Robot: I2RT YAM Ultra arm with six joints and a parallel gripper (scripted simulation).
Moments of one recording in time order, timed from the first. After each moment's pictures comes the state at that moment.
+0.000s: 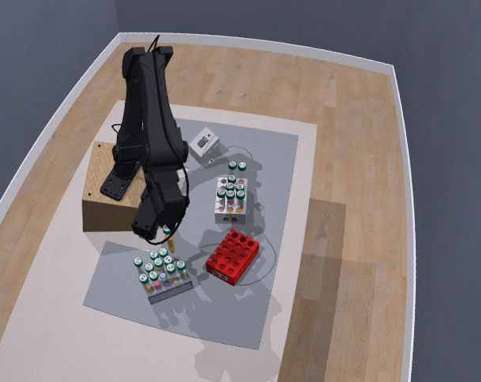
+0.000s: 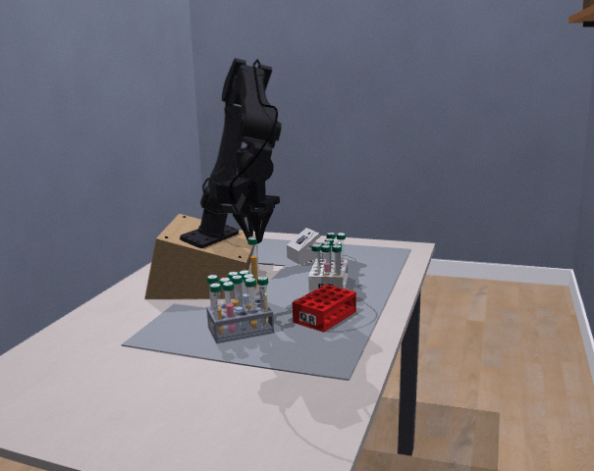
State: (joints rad) arm -0.91 1.46 1.08 -1.11 -0.27 0.70
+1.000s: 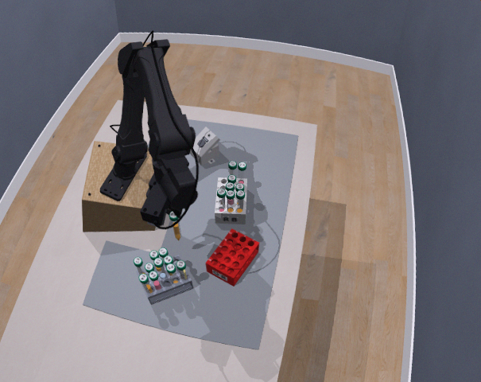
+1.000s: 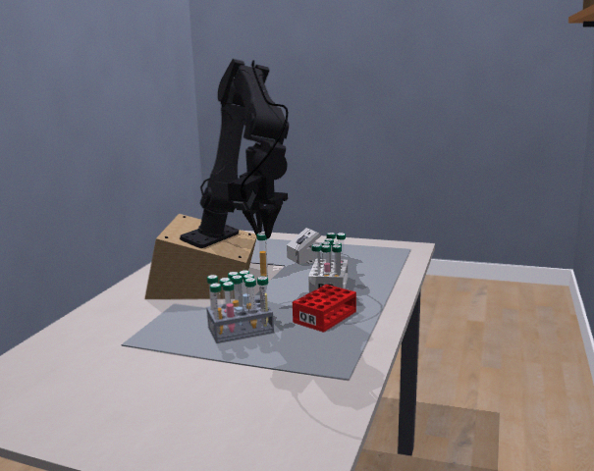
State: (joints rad) arm -0.80 1.34 0.99 -1.12 -0.27 0.79
